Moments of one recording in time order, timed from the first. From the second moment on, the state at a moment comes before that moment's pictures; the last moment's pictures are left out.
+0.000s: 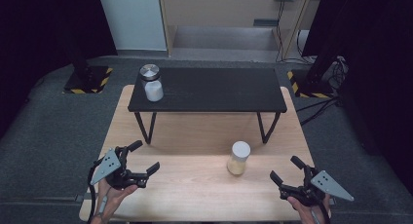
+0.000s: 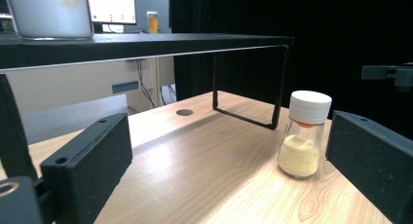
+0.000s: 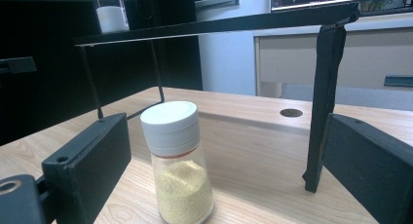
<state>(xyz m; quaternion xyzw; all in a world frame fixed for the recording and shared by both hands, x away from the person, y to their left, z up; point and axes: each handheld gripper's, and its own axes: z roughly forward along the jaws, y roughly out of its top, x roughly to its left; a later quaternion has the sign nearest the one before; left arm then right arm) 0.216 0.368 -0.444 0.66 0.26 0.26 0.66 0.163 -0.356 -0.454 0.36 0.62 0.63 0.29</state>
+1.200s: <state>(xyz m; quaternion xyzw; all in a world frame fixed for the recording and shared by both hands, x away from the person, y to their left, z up) 0.217 0.378 -0.446 0.67 0.26 0.24 0.65 0.166 -0.356 -0.456 0.35 0.62 0.63 0.30</state>
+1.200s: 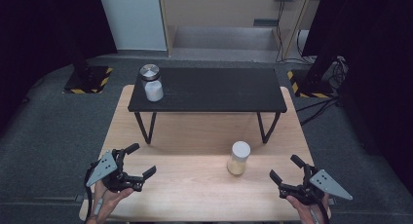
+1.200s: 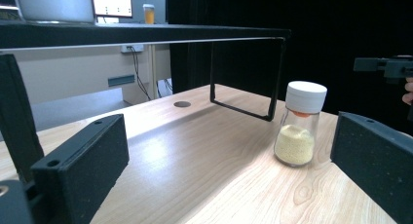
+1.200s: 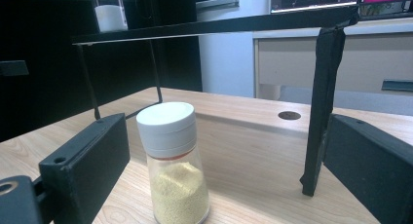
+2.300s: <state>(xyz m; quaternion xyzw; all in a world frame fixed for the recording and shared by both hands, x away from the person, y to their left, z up) 0.216 0.382 -0.450 0.66 0.27 0.23 0.67 0.167 -0.365 -0.406 0.32 0.66 0.62 0.28</state>
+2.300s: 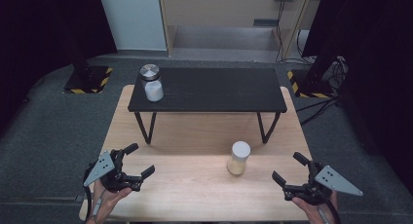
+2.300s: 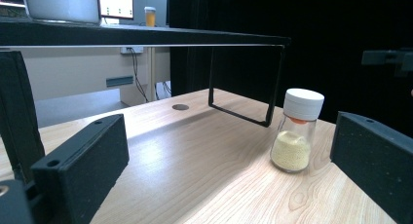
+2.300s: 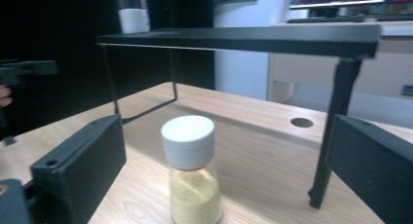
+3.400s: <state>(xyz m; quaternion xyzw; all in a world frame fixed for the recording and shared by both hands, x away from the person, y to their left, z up) 0.217 0.381 -0.450 0.66 0.27 0.23 0.66 0.249 -0.305 -0.395 0.30 0.76 0.54 0.22</state>
